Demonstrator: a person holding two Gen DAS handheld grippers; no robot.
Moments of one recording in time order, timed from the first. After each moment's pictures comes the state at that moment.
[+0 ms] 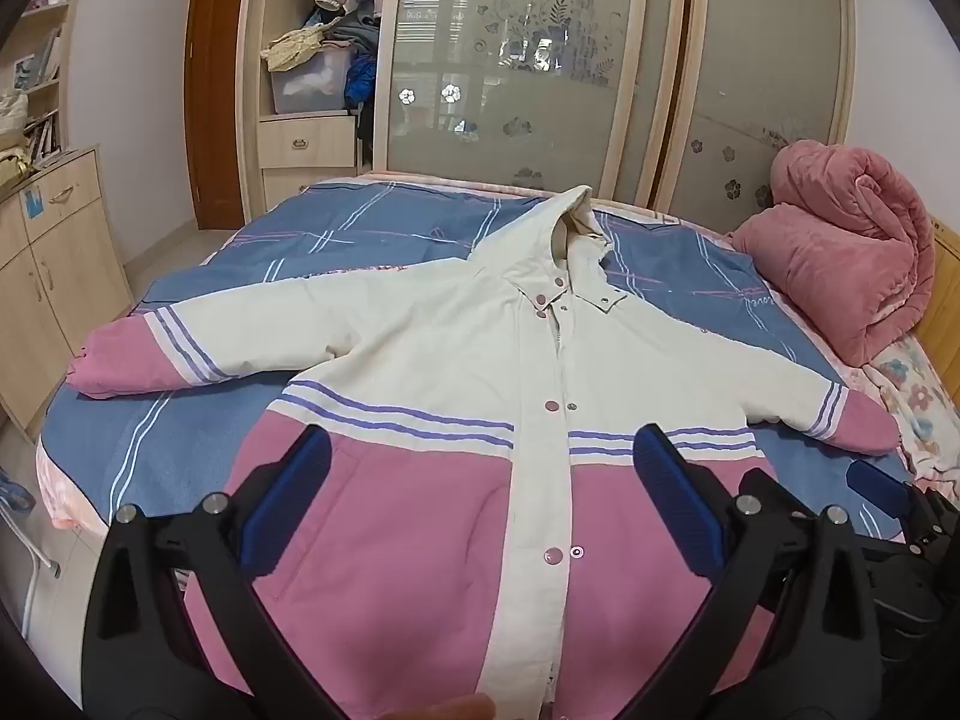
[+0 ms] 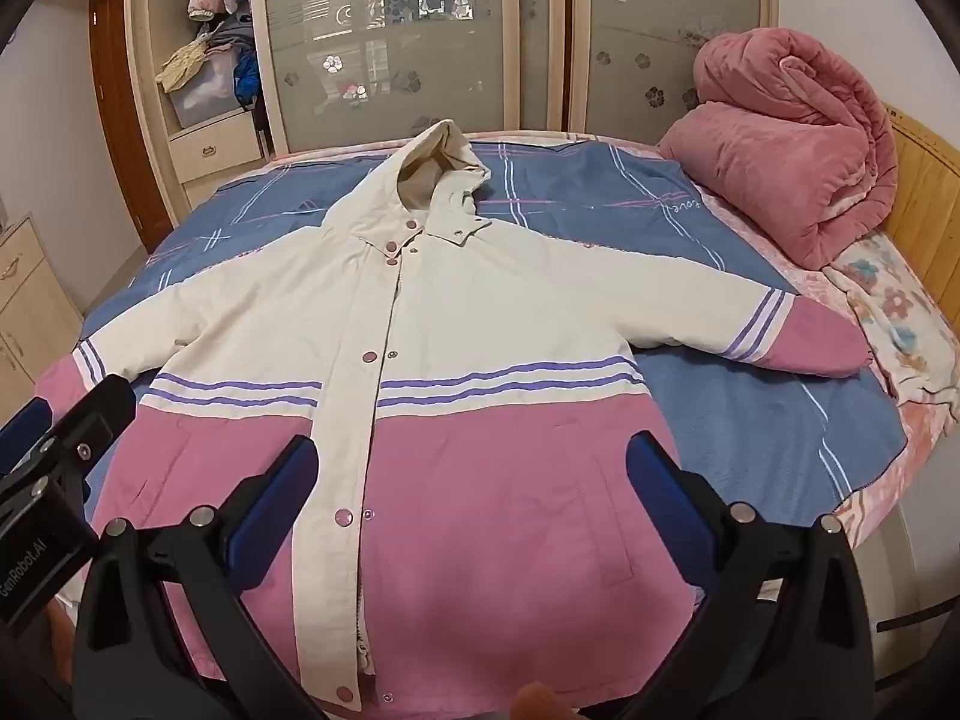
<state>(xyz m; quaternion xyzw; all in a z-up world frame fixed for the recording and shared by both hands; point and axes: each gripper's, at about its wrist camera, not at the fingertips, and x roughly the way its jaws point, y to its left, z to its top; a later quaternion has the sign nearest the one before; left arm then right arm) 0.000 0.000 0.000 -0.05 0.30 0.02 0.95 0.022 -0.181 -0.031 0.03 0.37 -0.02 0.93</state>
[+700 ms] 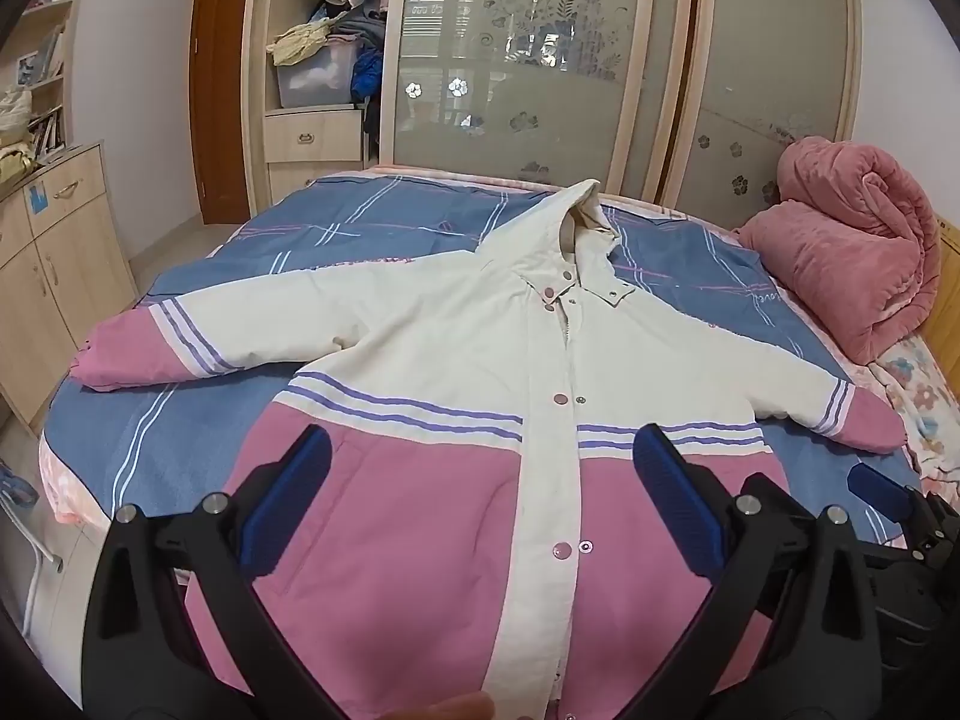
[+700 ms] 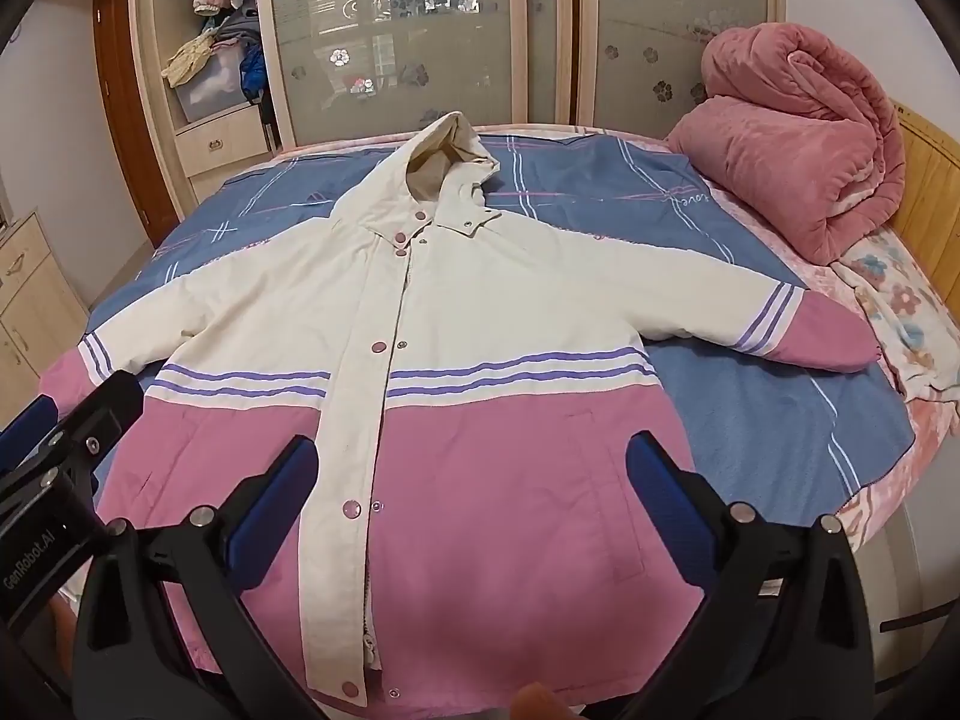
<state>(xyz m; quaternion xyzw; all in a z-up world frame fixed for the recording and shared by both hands) 0.002 0.007 -0.012 -0.06 0.31 0.02 0.95 0.024 -0.176 -0.038 0.03 0.38 -0.01 0.92</state>
